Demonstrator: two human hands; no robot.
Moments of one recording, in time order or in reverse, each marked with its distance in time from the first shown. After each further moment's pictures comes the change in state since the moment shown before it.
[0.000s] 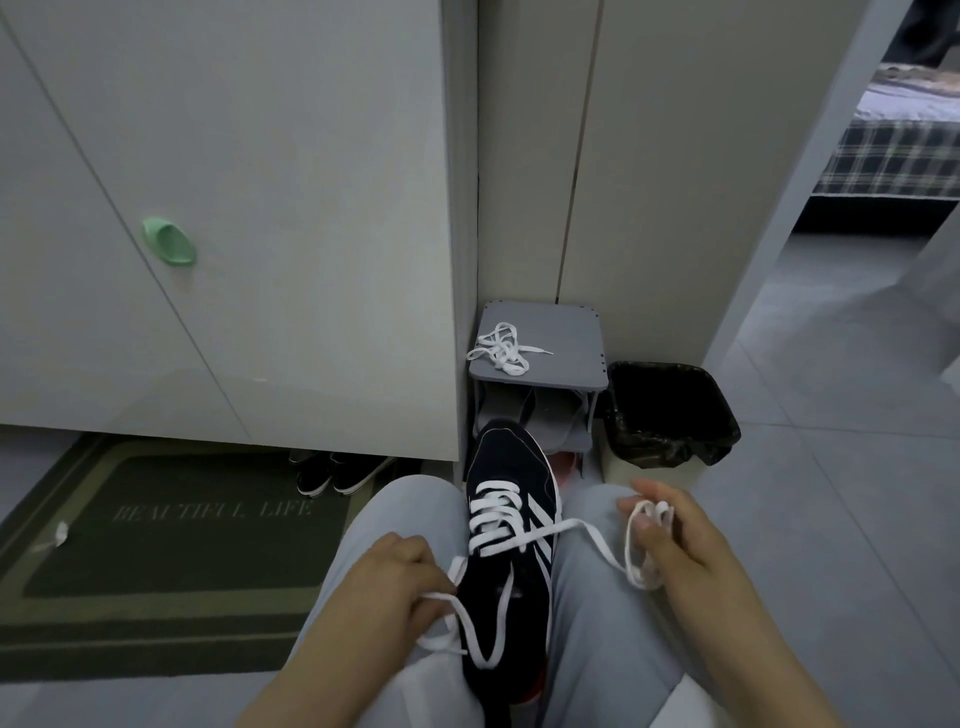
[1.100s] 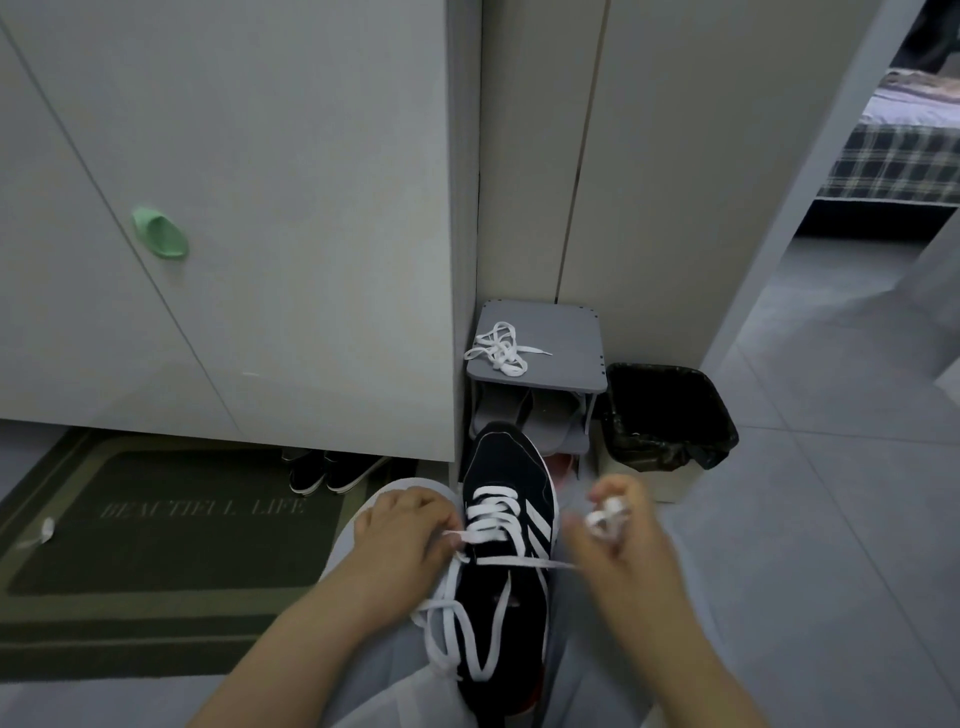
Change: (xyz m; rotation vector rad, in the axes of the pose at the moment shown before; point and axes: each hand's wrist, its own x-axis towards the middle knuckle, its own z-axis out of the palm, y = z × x) left_hand 0.042 0.013 -0.021 -0.117 -0.118 -0.341; right_hand 0.002 -0.019 0.038 -0.102 -0.032 -0.103
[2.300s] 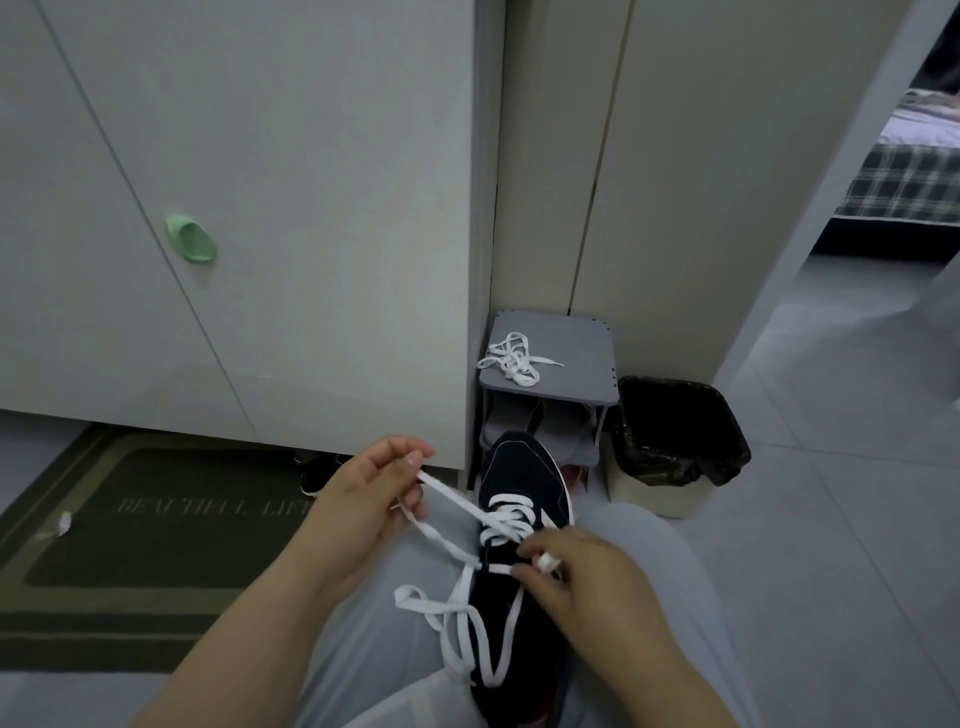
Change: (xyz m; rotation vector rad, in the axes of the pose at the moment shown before) left_hand -0.007 0.001 -0.045 -1.324 0.176 -0.226; right_hand 0.005 0.010 0.022 -0.530 -0.222 -0.185
